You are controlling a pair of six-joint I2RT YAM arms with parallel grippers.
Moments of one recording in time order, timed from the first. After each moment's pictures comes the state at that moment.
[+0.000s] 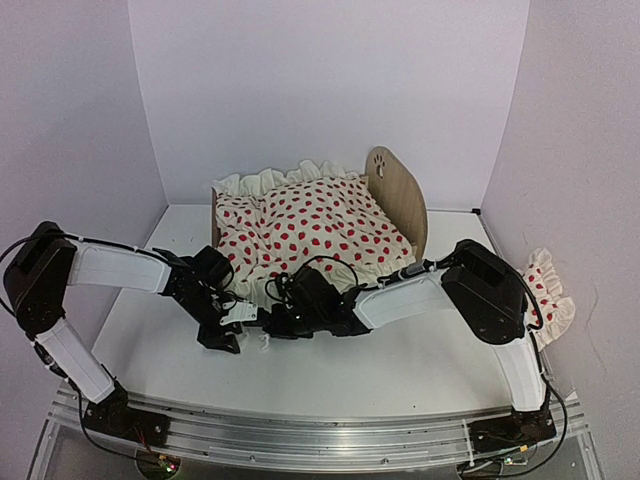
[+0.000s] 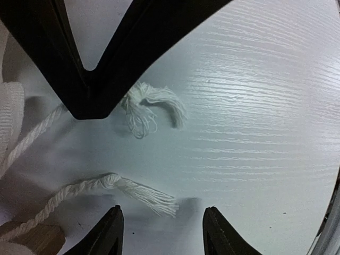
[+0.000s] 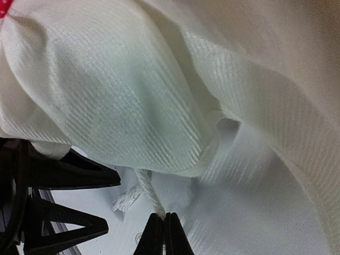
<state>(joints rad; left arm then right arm) -0.65 1.59 0.85 -0.53 0.31 0.86 1.07 2.24 1.44 0.12 -0.13 0.85</state>
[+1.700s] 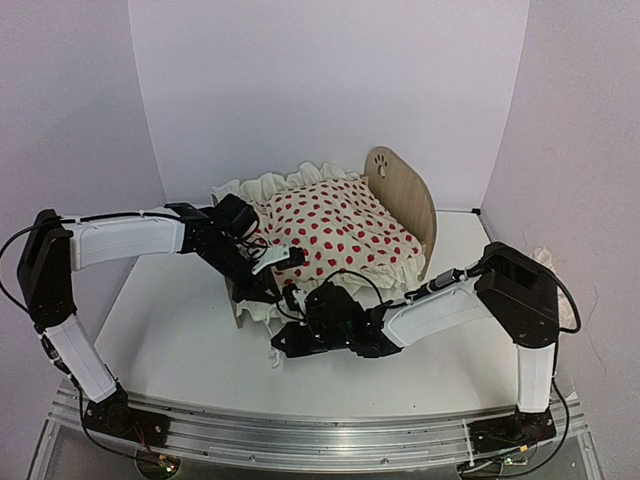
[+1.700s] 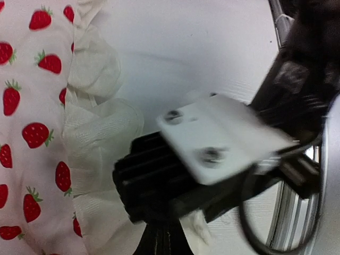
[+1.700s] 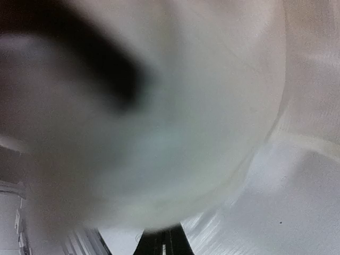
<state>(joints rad) -0.71 1.69 1.27 -0.66 0.52 0.58 1.13 2.04 1.13 0.31 -0.13 0.75</state>
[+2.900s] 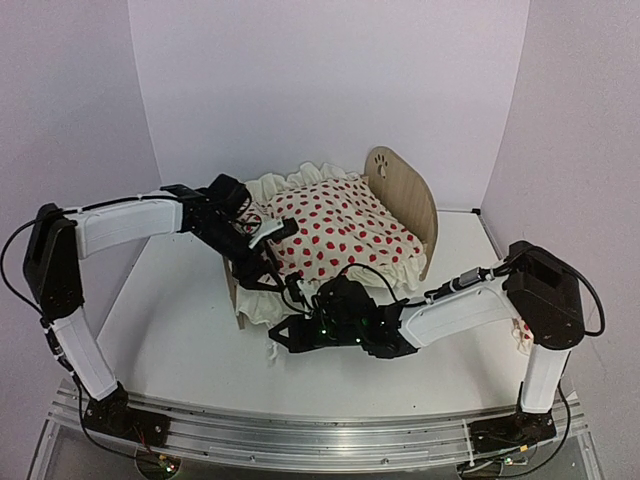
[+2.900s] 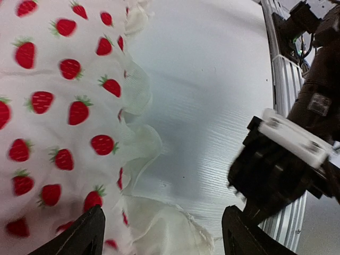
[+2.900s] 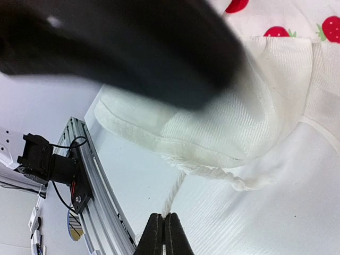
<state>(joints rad) -0.63 1.75 1.42 -0.72 0.63 0.51 1.14 1.92 1.06 0.39 -0.14 0.75</state>
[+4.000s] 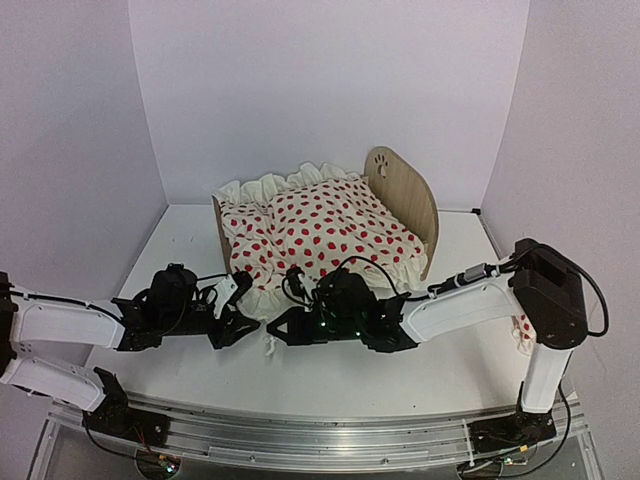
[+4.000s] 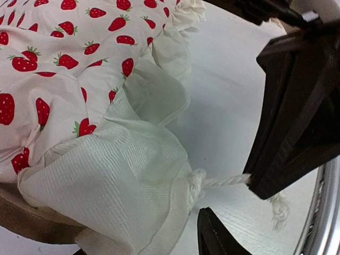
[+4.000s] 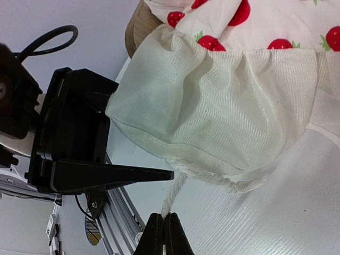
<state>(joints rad) -0.77 1.19 0.41 0.25 0.21 0.16 1.13 1.91 1.09 0.35 -0.16 0.83</state>
